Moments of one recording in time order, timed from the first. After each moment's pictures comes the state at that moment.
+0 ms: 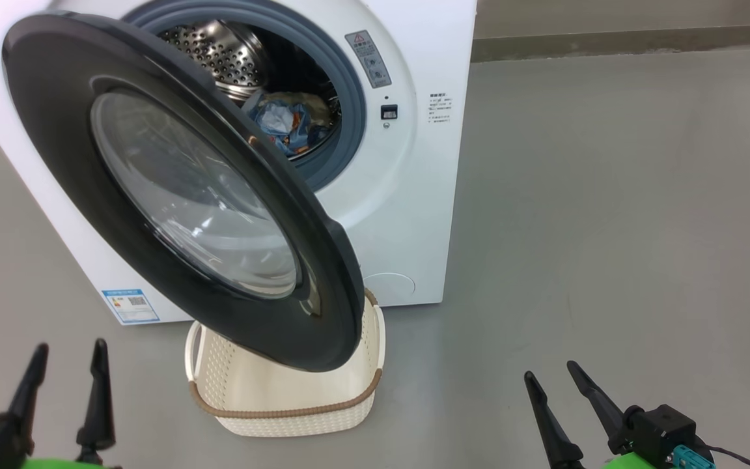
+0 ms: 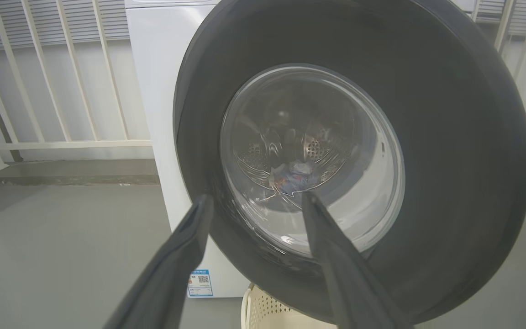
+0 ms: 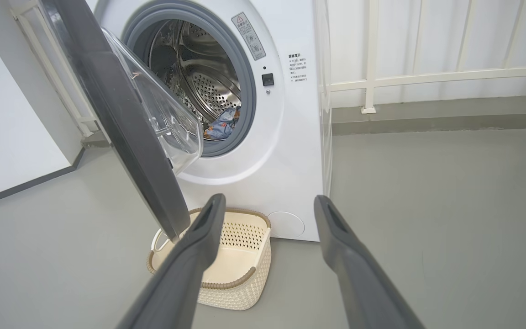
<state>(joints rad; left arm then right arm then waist) 0.01 0.24 0.02 0.07 -0.34 -0.07 -0.26 0.03 -0.08 0.14 0.20 0.26 0.13 -0.25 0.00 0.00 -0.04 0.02</state>
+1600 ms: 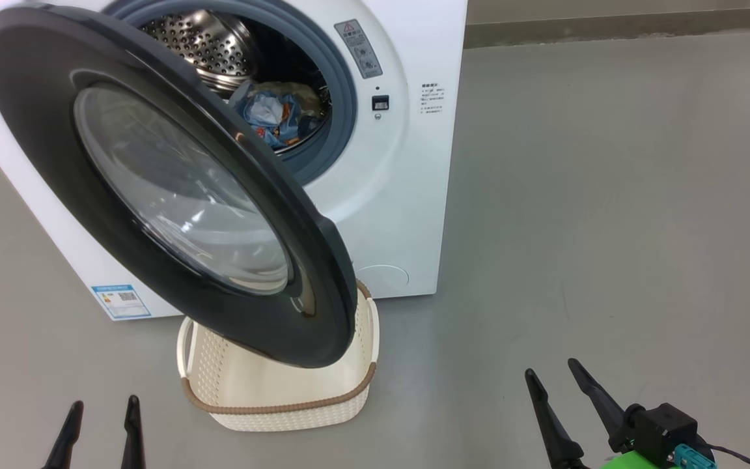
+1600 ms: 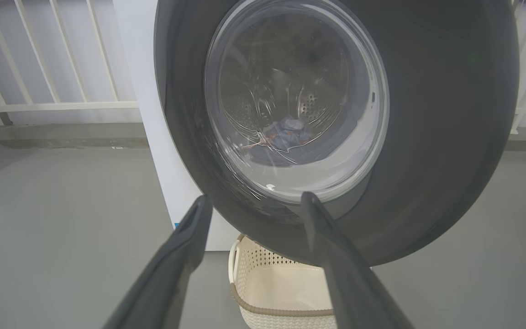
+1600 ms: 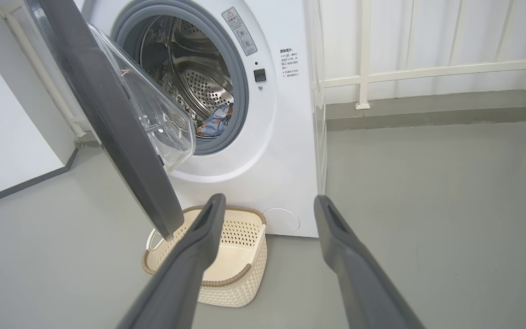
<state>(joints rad) 0.15 0.07 0.10 0.06 -0.17 -0.08 -0.26 0.03 -0.08 0.14 0.19 0.25 0.13 -0.25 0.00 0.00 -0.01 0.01</state>
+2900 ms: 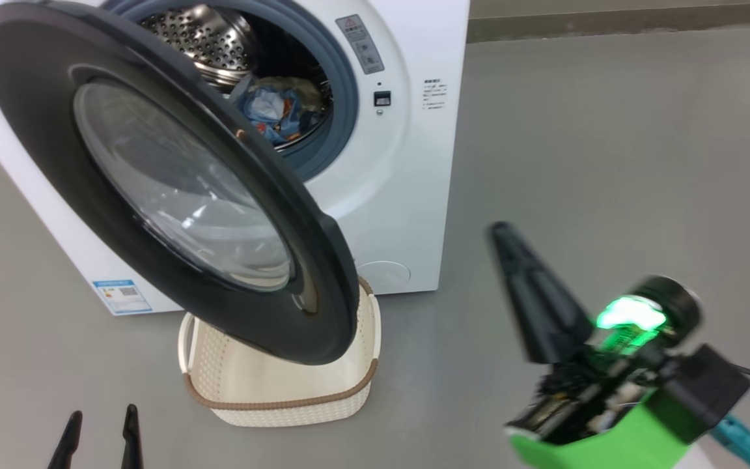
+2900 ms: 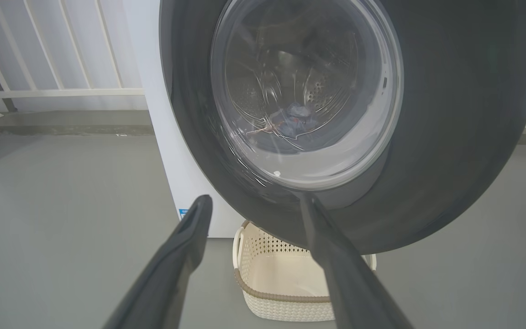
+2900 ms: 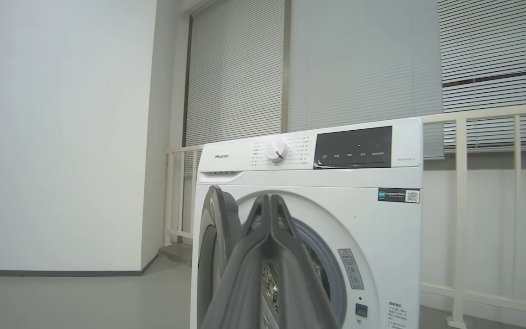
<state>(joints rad) 0.15 0.05 0.14 0.09 -0.15 -0.09 -0.26 -0.14 -0.09 0.30 -0.32 0.24 0.13 -0.26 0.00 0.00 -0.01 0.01</state>
